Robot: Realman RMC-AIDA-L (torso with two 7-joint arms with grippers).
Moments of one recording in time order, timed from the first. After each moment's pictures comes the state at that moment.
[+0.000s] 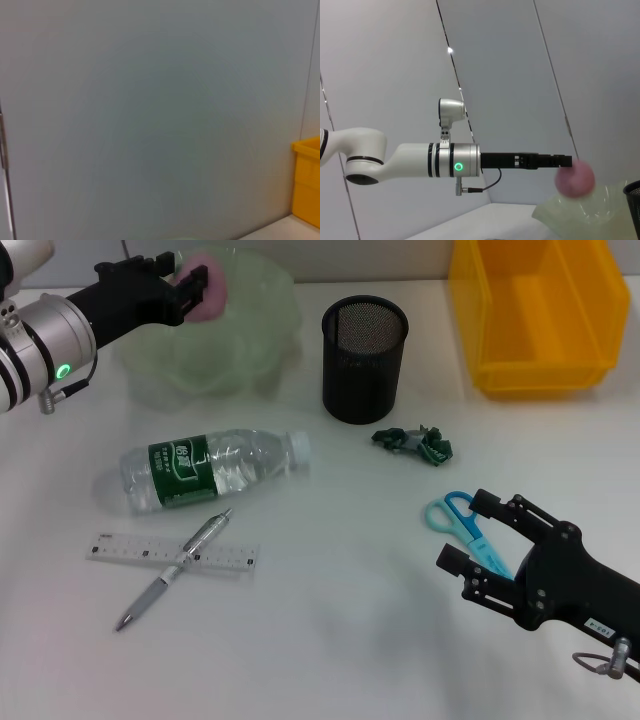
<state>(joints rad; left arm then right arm) -0.63 -2.08 1.01 0.53 1.39 0.75 -1.16 0.28 2.08 -0.65 -0.11 -1.69 -1.69 0.68</state>
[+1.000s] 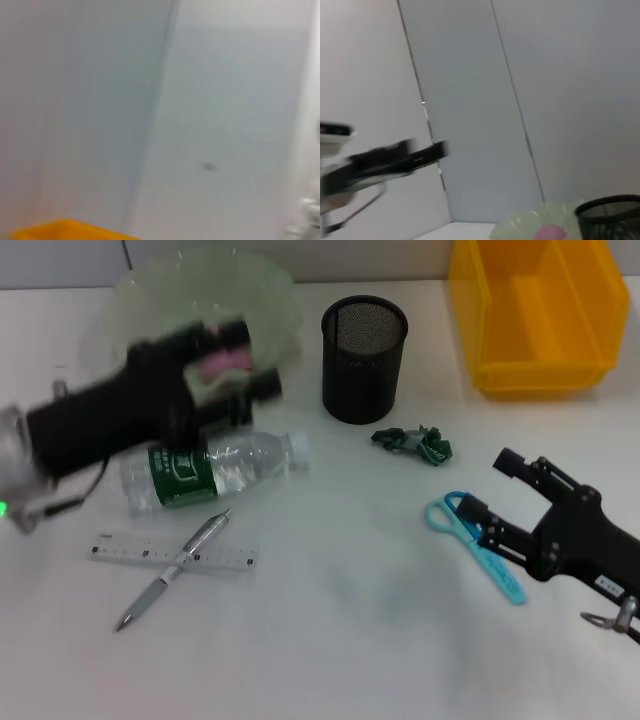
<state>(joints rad) -0.40 -2.05 1.04 0.61 1.35 1.61 -1.18 0.31 2.08 -0.53 -0.10 -1.68 -1.65 0.70</state>
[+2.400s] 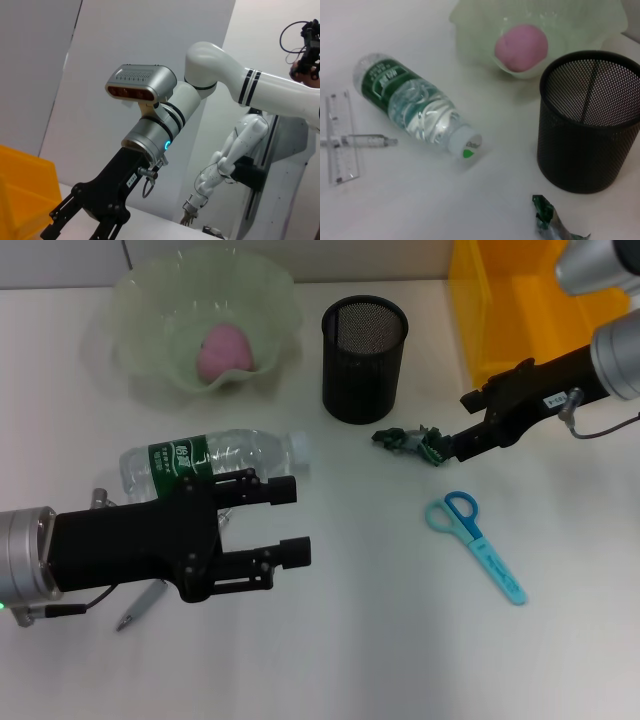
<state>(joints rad) -0.38 -2.06 0.98 0.60 1.65 1.81 -1.26 0.73 2.08 -1.01 -1.00 -2.45 -1.42 2.00</state>
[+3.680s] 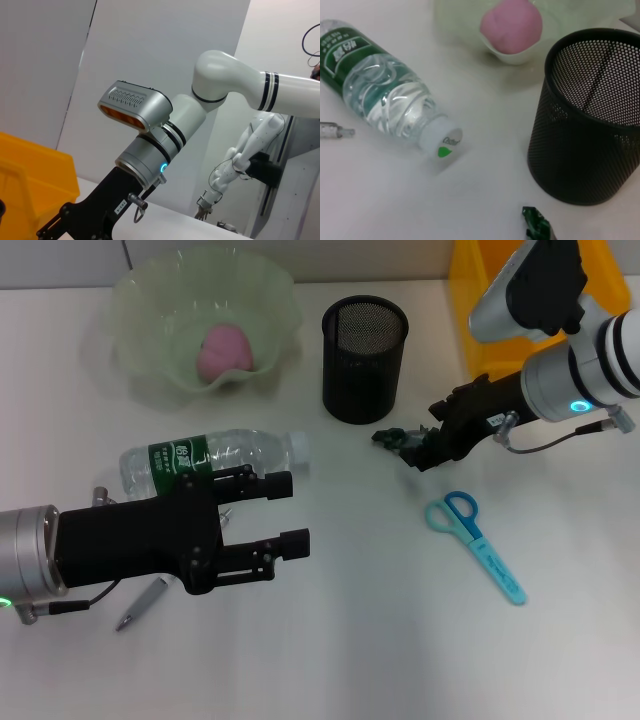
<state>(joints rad) -0.38 -2.07 0.97 0.59 1.66 1.77 -1.25 0.73 2.09 -1.26 -0.85 -2.39 -1.11 2.04</state>
